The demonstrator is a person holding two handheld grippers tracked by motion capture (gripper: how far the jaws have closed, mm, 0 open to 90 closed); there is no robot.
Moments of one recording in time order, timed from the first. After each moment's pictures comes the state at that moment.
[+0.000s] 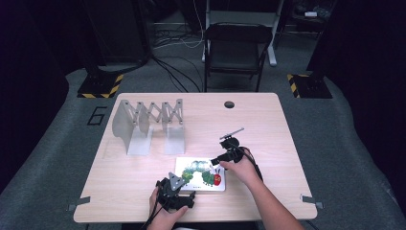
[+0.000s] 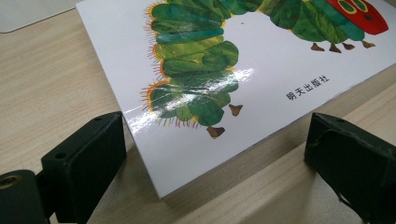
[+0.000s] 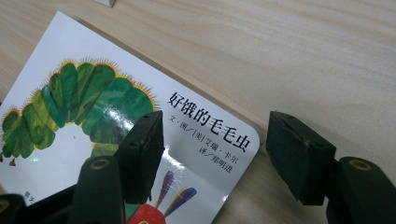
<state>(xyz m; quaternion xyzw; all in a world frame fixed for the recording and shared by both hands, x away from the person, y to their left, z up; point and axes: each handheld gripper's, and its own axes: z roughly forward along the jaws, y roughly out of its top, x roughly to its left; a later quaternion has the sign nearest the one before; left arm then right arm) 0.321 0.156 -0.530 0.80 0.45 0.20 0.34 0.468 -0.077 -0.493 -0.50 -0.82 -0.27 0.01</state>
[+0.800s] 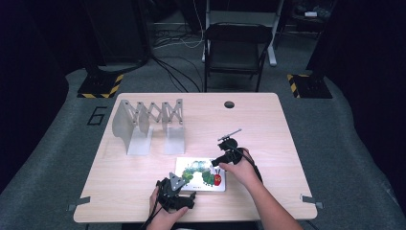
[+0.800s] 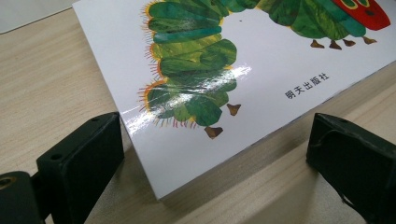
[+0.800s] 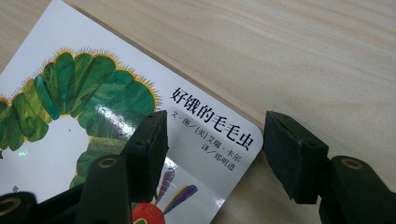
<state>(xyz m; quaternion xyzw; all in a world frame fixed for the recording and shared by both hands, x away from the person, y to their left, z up) 0.321 0.154 -0.531 0.80 0.45 0.20 0.34 0.461 -0.071 -0.488 -0.49 -0.83 -0.26 -0.02</state>
